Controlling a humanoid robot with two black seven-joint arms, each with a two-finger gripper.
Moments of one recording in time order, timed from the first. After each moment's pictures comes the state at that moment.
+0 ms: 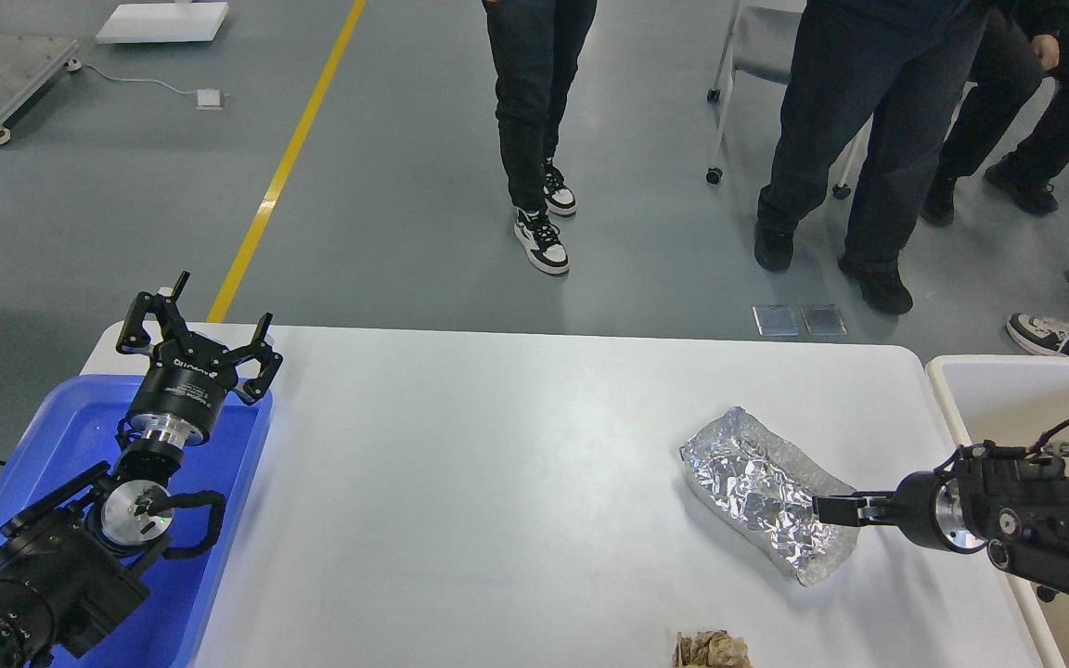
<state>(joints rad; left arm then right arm) -0.58 0.33 -0.76 -0.45 -0.16 -0.64 -0.52 0.93 -0.59 -0.42 0.85 -1.13 -0.04 0.23</state>
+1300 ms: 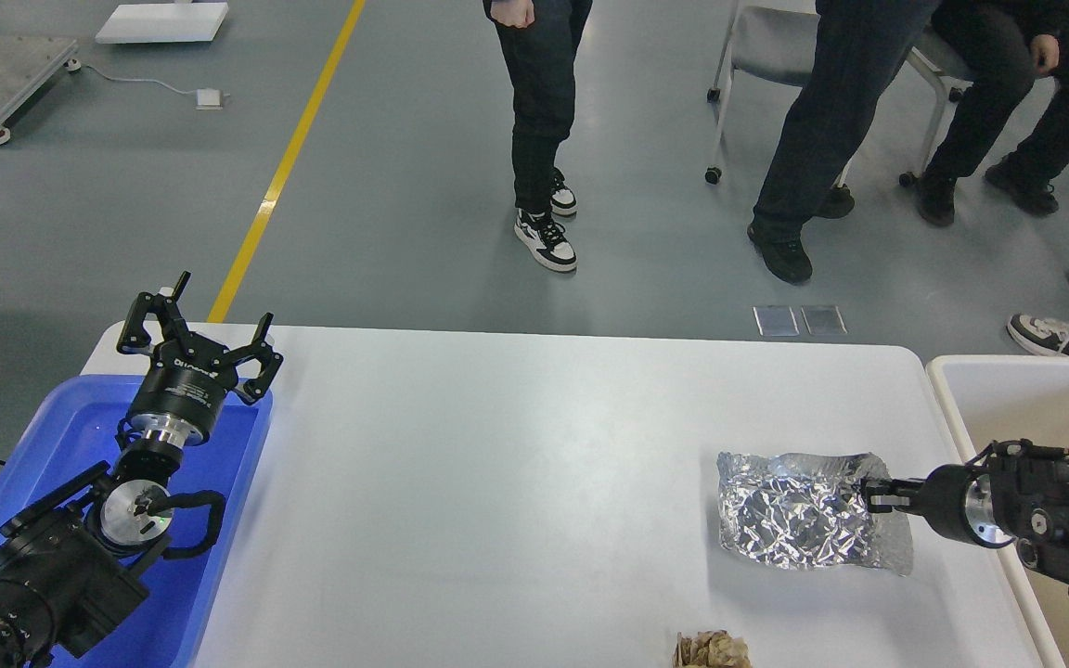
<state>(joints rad) -0.58 0.33 -0.76 -0.45 -0.16 -0.64 -0.52 0.94 -0.62 -0.43 0.81 -1.12 -0.08 0.28</state>
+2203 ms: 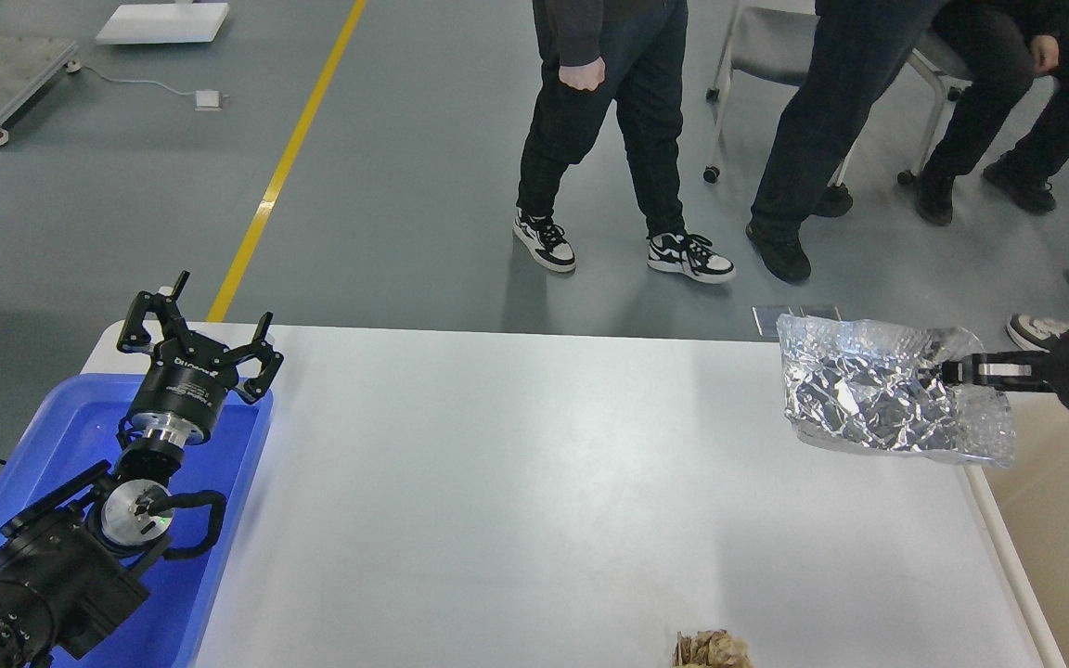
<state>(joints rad) -0.58 0.33 -0.76 -0.45 -0.16 -0.64 -0.52 1.43 -1.08 -0.43 1.24 -1.12 0.27 0.27</state>
